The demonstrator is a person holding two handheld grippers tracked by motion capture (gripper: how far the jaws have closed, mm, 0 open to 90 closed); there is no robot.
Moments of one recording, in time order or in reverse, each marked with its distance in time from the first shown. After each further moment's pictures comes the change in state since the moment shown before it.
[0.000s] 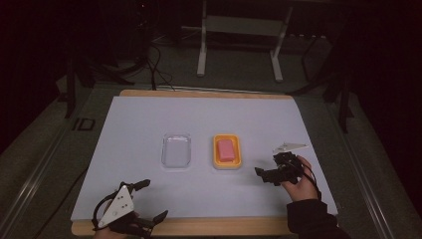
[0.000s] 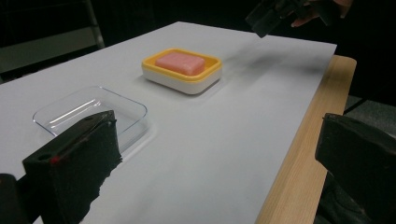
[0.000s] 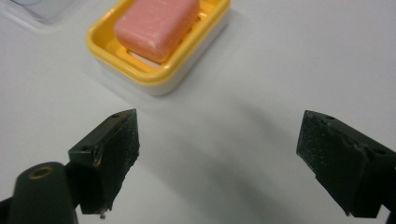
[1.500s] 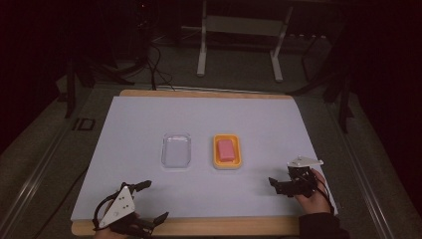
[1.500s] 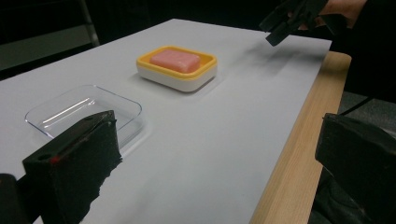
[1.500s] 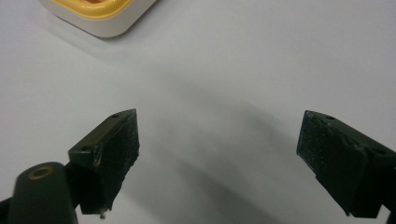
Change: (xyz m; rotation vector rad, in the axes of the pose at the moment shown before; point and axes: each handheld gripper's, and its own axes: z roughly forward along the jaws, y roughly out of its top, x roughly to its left) left arm -0.001 0.000 0.001 0.009 -0.016 0.007; right arm -0.021 -0.050 -0.007 -0.008 -0.071 0.006
